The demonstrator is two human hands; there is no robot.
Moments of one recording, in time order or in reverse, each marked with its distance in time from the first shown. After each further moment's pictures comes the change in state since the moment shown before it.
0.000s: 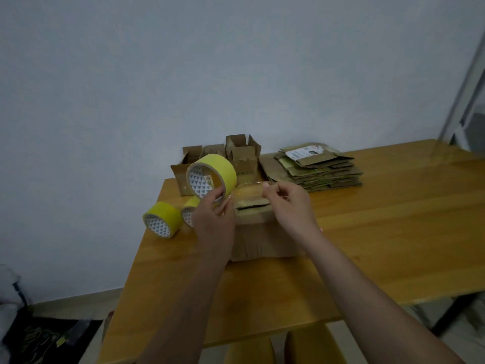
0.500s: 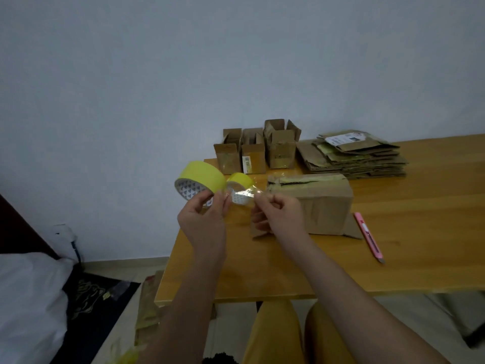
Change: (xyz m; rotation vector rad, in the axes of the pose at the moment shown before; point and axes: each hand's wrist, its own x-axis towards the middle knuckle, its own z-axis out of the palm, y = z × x) left_hand -0.024 -0.010 -0.096 -0.531 0.294 -0.447; right_hand -0.074 -0.019 0.082 0.409 -0.190 0.219
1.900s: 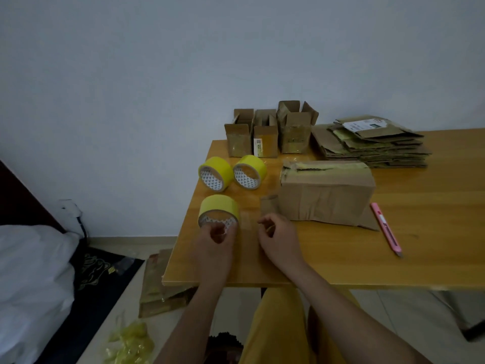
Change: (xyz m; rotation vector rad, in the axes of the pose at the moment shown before) left_hand -0.012 -0.070 -0.070 0.783 -0.103 -0.098; right_hand 0.002 0.101 0.019 -0.596 -0.021 -0.251
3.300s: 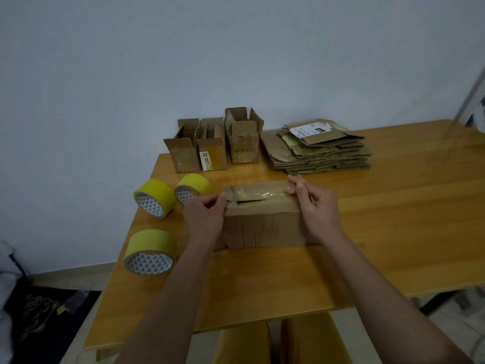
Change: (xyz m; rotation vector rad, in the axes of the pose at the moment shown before) left_hand 0.049 0.100 0.105 -0.040 -0.150 0.164; right_hand 0.076 0.078 -0.162 0.122 0.242 -0.068
